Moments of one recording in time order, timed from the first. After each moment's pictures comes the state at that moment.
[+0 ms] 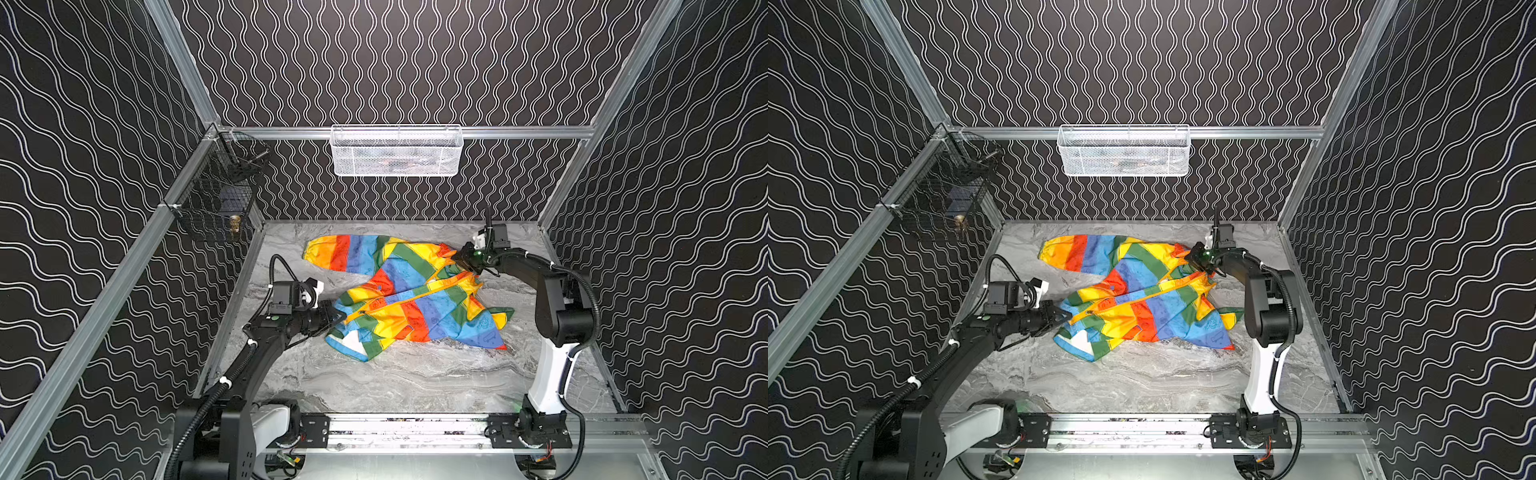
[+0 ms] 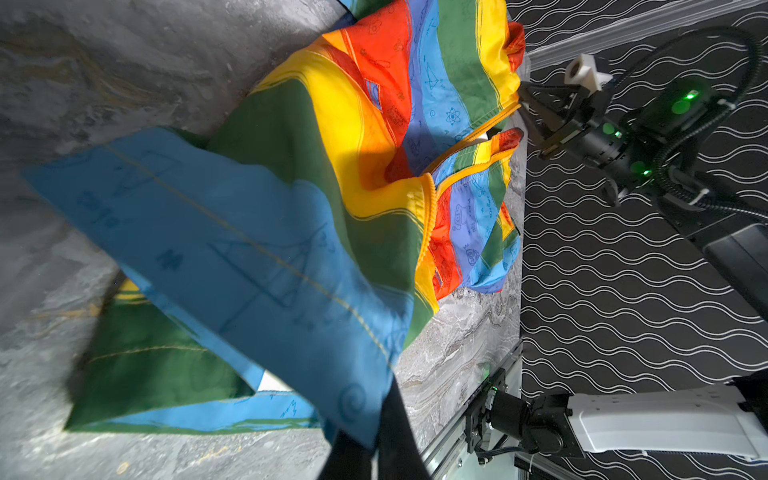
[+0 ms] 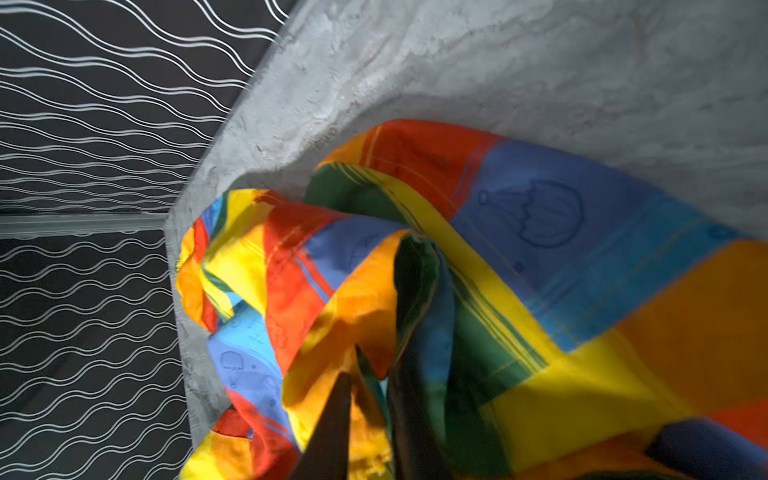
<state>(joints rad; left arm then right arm) -0.05 1.13 0.62 -0.40 0.71 -0.52 0.12 2.03 1.41 -0.21 -0.49 0.70</state>
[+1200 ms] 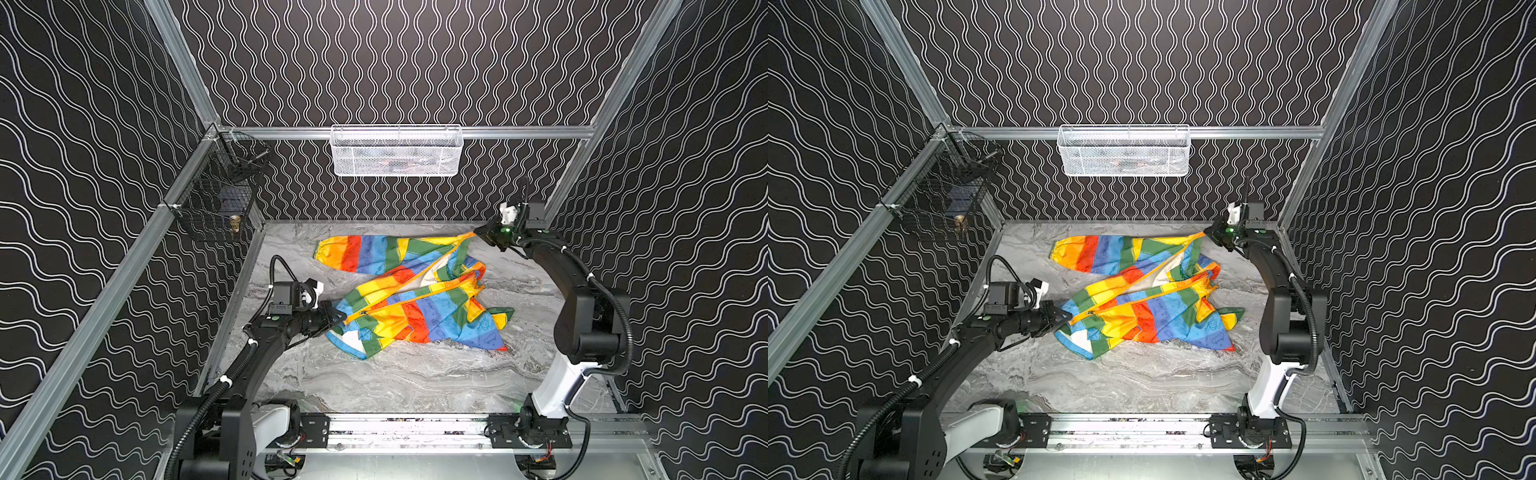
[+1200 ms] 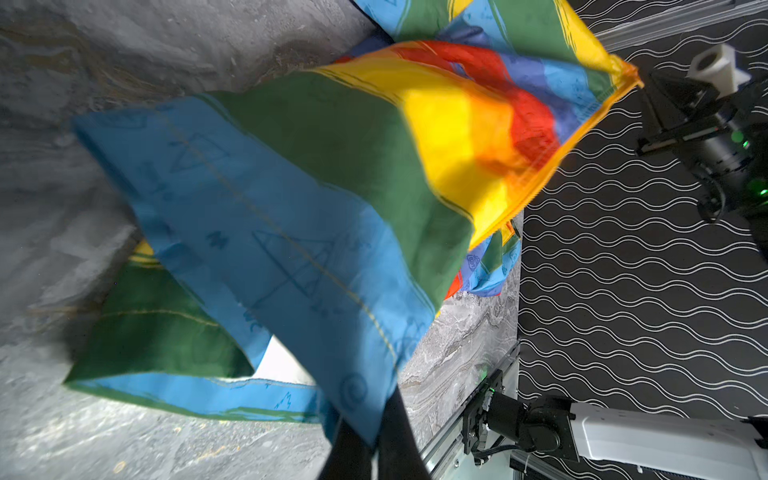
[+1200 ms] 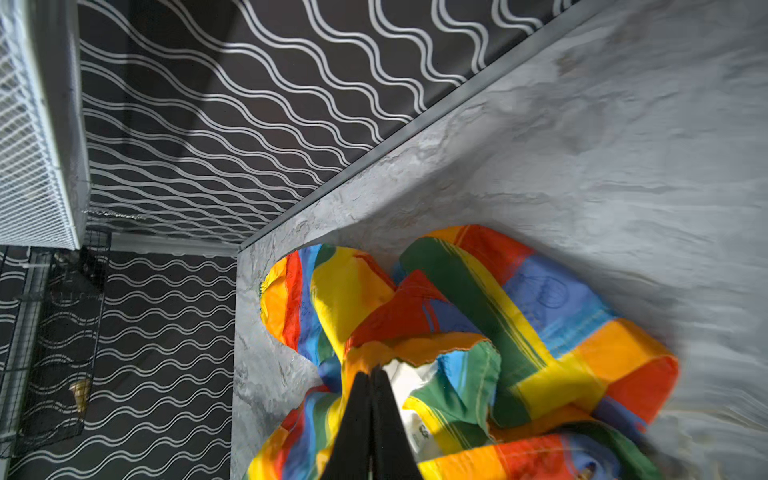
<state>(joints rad) -0.05 1.14 0.62 -0.40 0.71 -0.54 -0.02 1.85 1.53 -0.36 -0.55 0.64</state>
